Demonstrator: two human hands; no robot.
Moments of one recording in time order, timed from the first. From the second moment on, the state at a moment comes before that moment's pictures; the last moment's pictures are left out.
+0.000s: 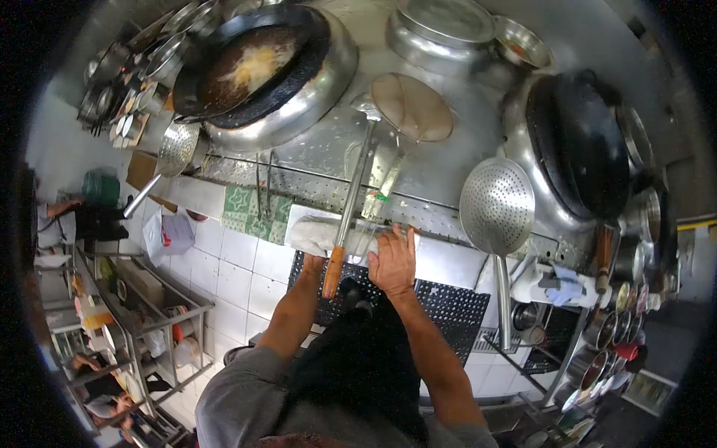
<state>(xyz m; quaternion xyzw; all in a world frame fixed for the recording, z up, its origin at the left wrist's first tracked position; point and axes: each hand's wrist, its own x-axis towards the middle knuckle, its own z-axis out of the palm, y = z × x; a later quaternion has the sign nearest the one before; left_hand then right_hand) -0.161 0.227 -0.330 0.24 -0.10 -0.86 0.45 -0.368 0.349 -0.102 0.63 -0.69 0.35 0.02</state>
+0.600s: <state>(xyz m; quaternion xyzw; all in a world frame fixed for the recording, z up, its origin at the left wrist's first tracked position) -0.153 0.242 -0.342 0.37 -0.24 -0.79 0.43 -0.371 0.350 -0.096 0.63 -0.69 0.35 -0.01</state>
